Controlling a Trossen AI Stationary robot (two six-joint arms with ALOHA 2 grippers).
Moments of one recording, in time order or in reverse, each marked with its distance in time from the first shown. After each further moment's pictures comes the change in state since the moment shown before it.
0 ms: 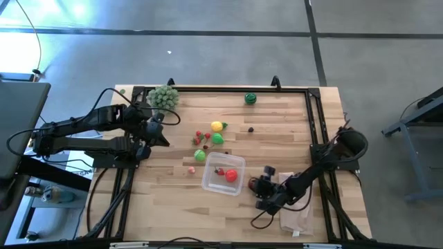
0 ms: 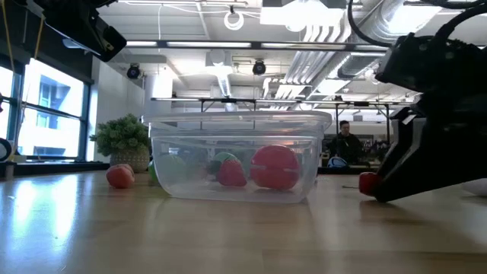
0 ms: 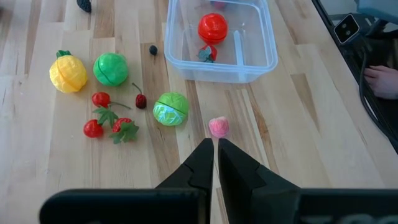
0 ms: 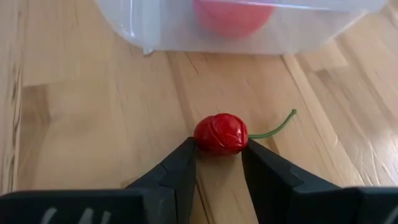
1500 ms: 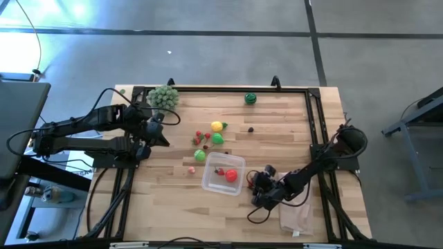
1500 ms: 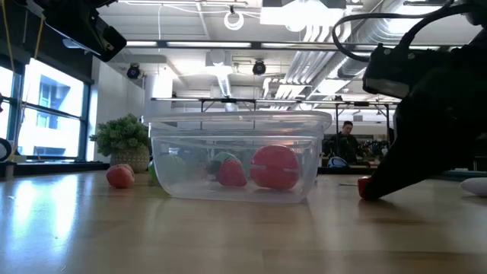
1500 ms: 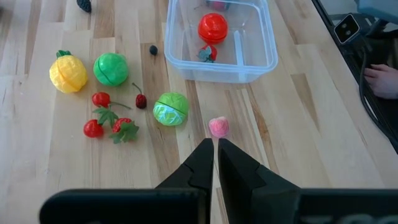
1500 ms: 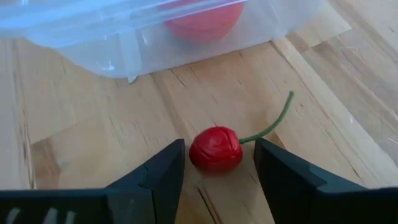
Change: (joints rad) left arm 0.000 0.000 0.000 0.000 0.000 0.000; right arm -0.066 -0.006 0.000 0.074 -0.086 0.201
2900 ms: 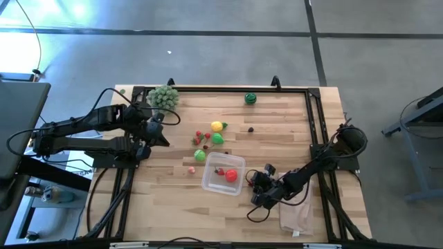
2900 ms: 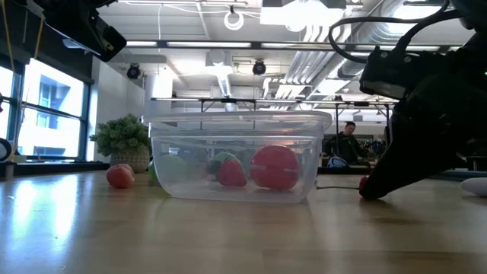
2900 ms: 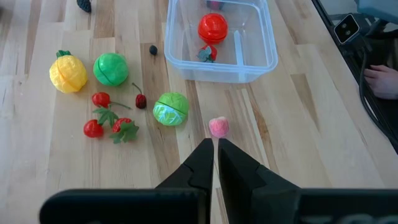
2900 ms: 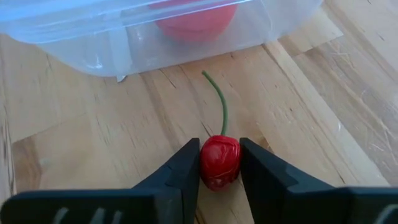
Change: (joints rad) left arm 0.000 0.000 0.000 0.000 0.000 0.000; right arm -0.010 0.000 0.003 -0.050 0.004 -0.025
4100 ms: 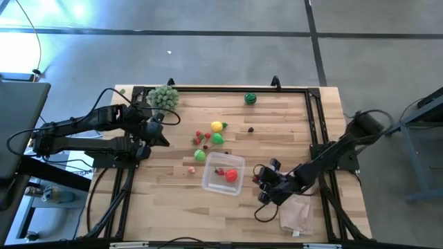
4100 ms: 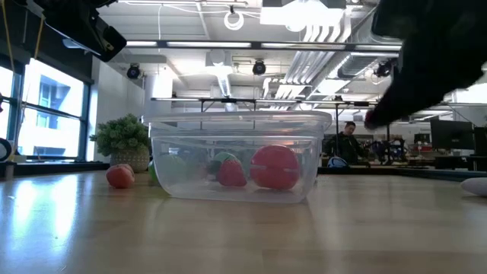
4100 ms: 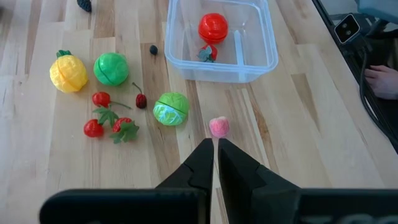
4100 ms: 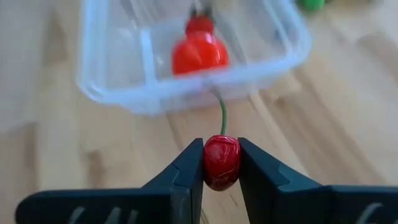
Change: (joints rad) left arm 0.000 0.000 0.000 0.000 0.000 0.000; right arm 0.036 -0.285 -0.004 -0.140 0.051 -0.084
